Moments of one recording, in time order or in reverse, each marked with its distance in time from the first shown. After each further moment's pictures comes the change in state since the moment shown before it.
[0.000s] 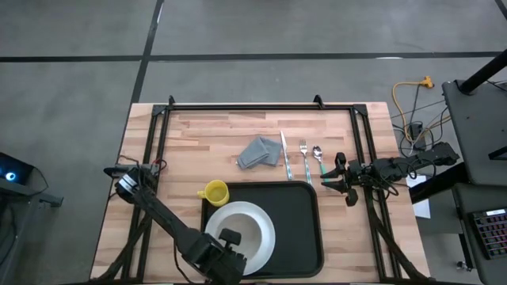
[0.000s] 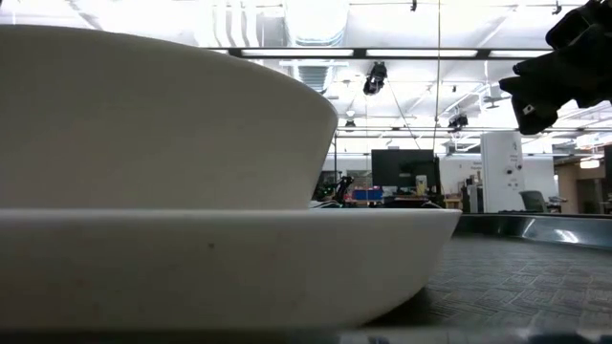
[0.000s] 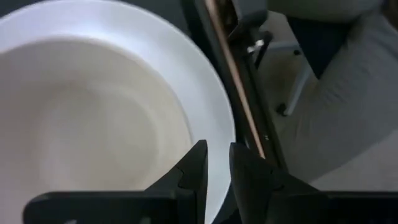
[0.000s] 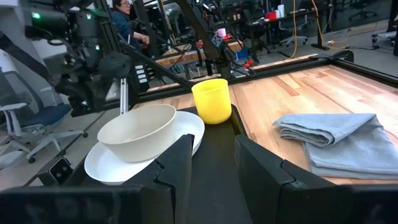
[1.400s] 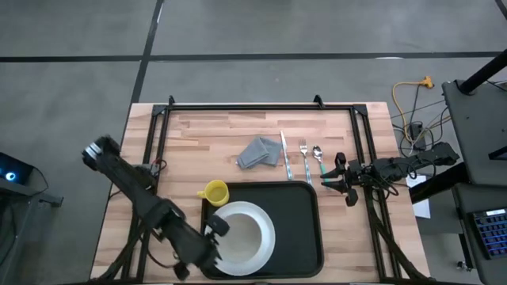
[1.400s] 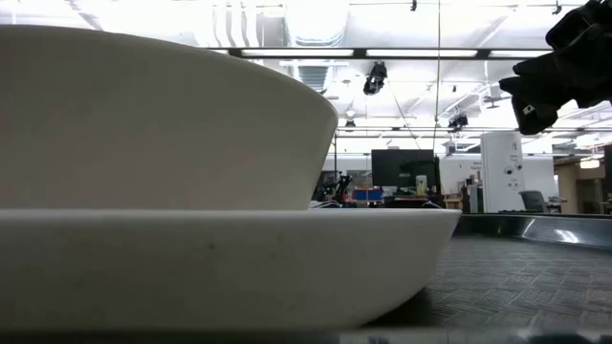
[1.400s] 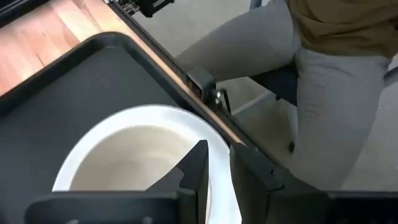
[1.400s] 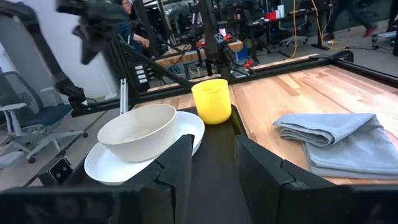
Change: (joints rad) left arm -0.004 -0.469 -0.412 0.356 -0.005 0.412; right arm 0.000 0.000 0.000 0.000 0.000 0.000
